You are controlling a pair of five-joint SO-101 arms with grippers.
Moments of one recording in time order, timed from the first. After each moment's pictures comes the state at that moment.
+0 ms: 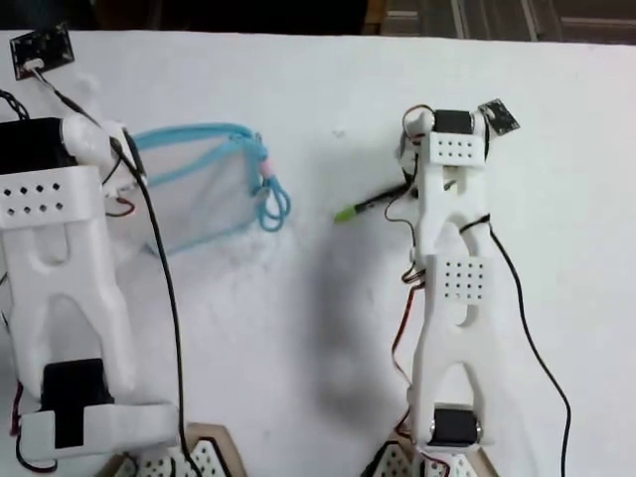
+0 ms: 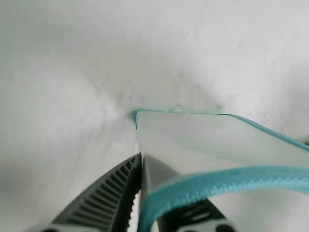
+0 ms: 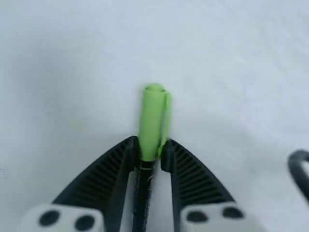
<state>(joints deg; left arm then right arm) -13.4 -3.4 -18.5 102.4 16.5 -0.7 66.8 -72.1 92.9 -51.6</state>
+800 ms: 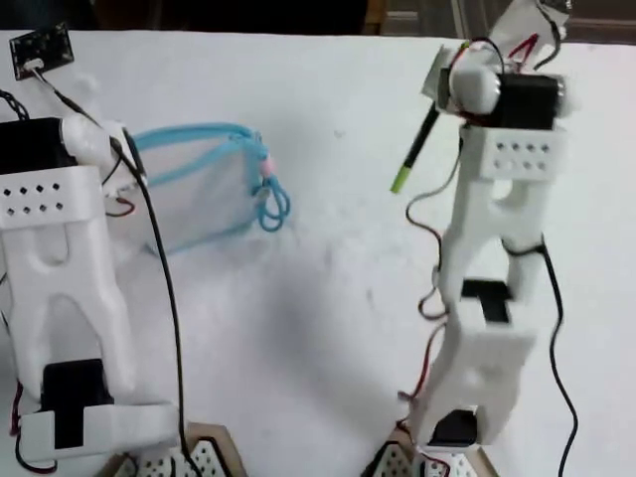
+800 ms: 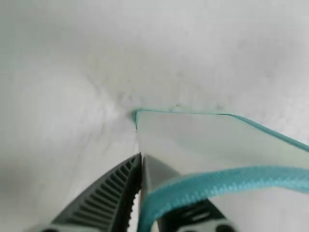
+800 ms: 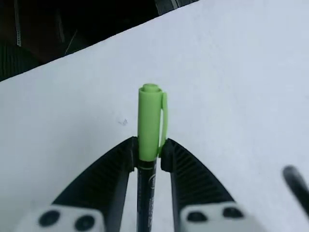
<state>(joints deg) -13.4 -3.4 -18.5 102.4 16.5 -0.9 20.2 -65.9 100.1 -16.6</state>
